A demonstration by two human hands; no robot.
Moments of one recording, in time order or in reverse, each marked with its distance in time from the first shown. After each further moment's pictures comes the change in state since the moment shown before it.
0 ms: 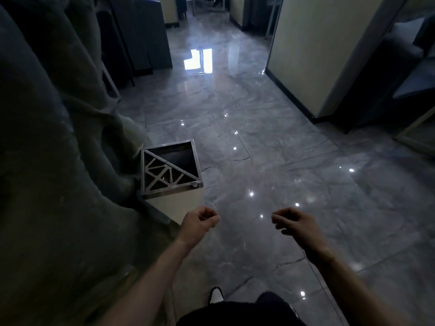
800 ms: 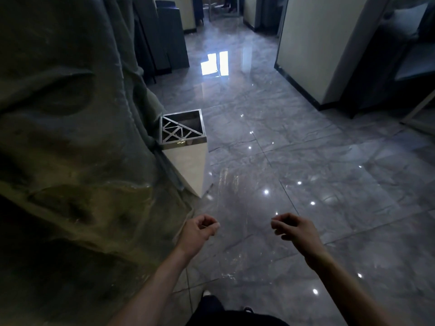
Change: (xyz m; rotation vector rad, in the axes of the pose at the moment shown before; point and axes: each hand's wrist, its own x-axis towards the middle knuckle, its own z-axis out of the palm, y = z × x) left_hand -0.317 -0.072 0.089 -0.078 0.080 0.011; right_hand -0.279 0.131 -0.057 0.033 -0.094 -0.044
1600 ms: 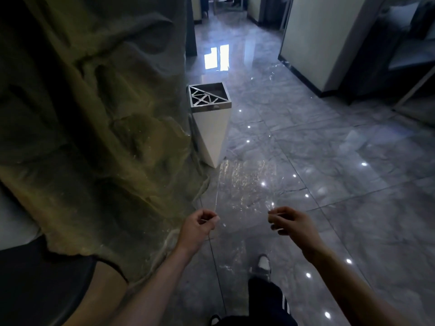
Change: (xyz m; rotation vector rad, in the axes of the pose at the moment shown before) left_hand -0.255 -0.137 -0.134 -0.060 0.071 0.039; right_hand -0.263 0.062 0.164 -0.013 -0.039 -0.027
